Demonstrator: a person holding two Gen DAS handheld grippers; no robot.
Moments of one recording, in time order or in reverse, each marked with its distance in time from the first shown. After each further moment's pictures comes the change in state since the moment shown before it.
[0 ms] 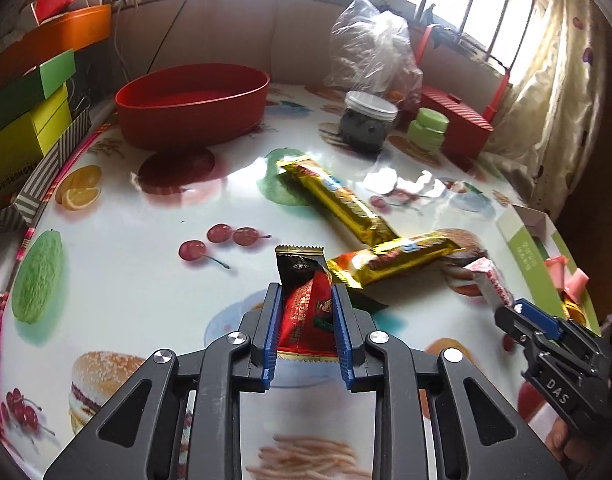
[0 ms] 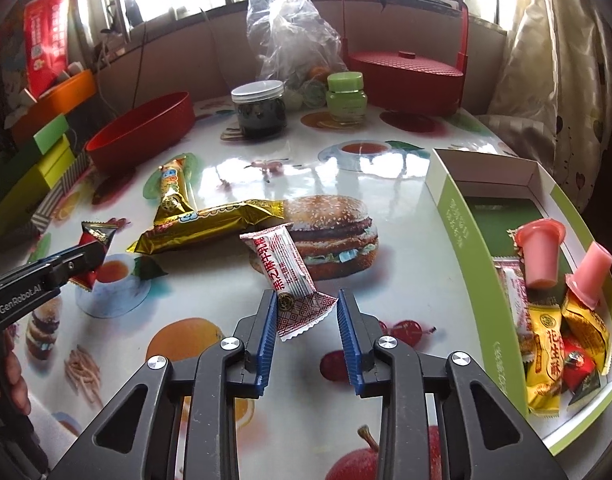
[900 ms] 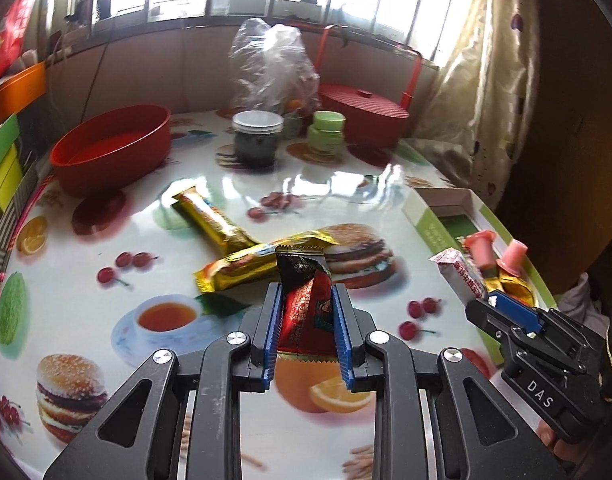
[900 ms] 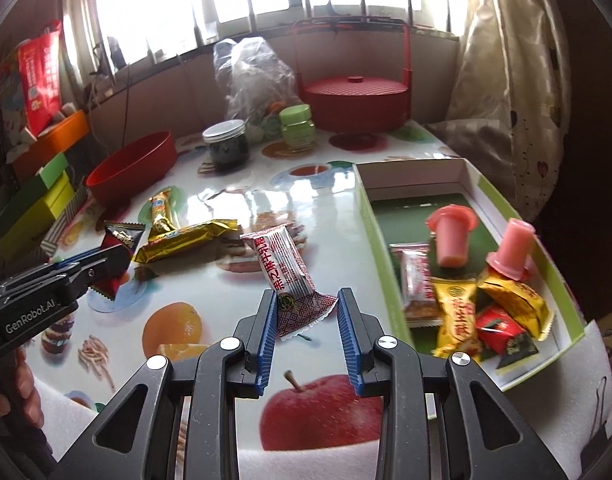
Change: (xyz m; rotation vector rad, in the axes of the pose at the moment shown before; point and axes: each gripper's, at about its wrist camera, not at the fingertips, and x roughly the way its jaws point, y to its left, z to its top) left arm -0.030 -0.089 -0.006 0.160 -0.033 -0.132; right arm -0.067 -0.046 -0.018 0.084 -0.086 -0.033
